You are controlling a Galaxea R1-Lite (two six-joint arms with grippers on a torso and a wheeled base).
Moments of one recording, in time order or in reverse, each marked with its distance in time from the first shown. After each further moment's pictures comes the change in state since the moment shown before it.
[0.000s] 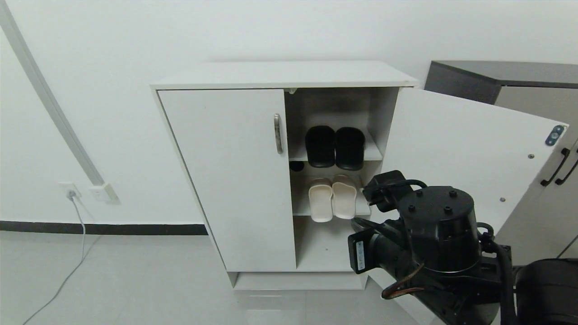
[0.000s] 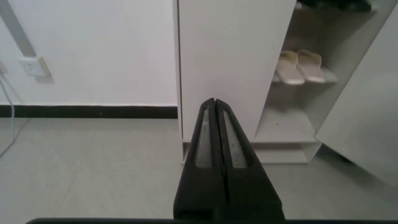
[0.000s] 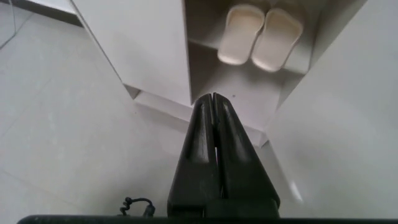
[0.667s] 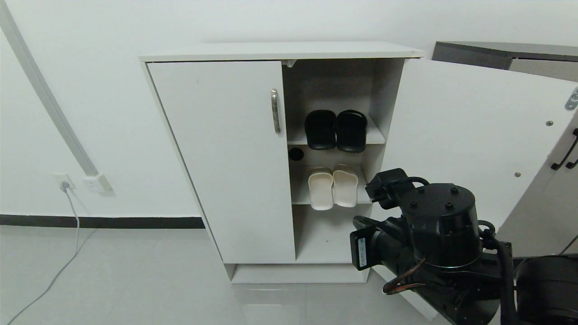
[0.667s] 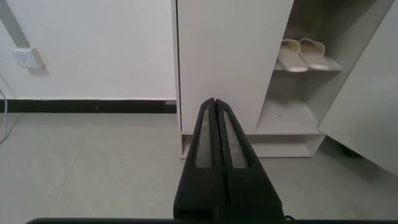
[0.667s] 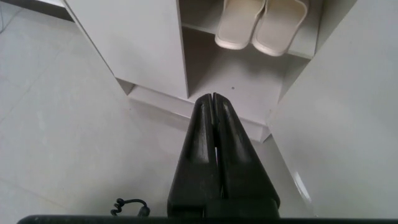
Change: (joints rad) left arm 0.000 0.000 0.000 0.000 0.000 0.001; right arm 0.000 -0.002 -0.002 0.000 0.001 0.006
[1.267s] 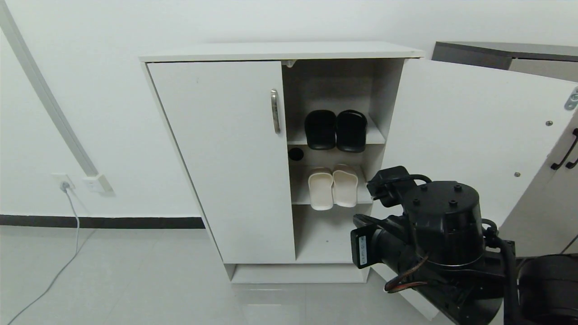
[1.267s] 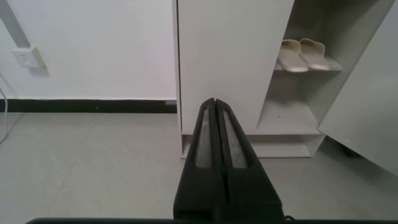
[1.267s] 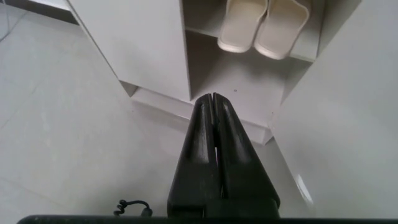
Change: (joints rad) left arm 0.000 0.000 0.000 0.000 0.000 0.000; right arm -0.001 -0.006 -0.003 0.000 0.003 0.000
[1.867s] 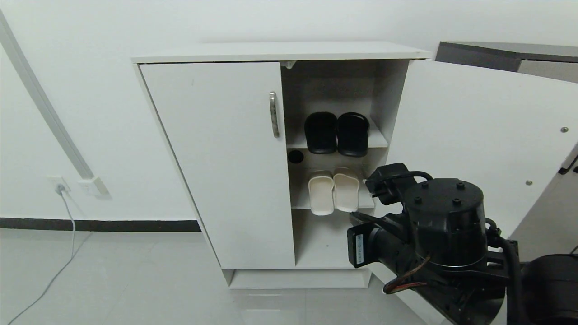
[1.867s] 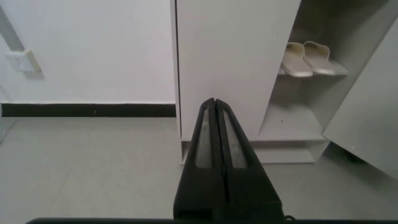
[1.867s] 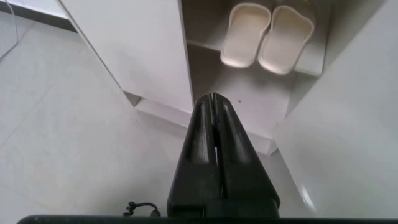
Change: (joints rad) left arm 0.000 0.000 0.000 0.000 0.000 0.002; right arm 0.016 -0.006 -0.015 -0.001 0.000 0.008
